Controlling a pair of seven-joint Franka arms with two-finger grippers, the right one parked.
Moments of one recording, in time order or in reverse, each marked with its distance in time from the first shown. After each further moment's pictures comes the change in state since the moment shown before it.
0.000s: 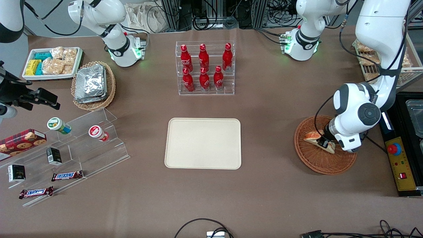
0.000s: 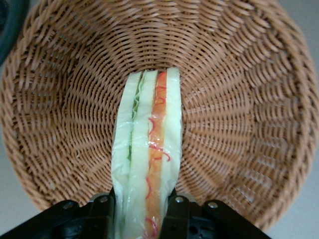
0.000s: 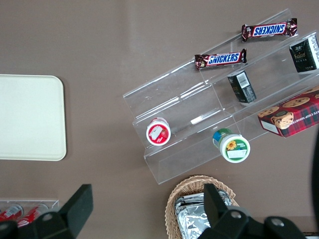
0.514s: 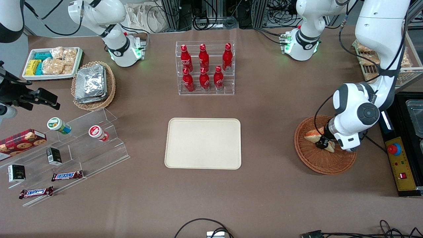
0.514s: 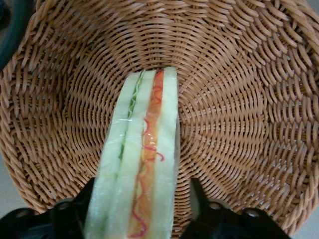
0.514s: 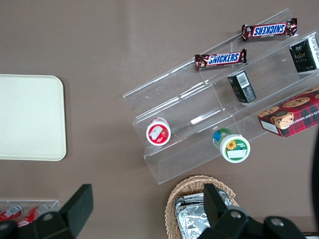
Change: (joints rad) arm 0.011 0.018 0.010 -0.054 -0.007 0.077 0.020
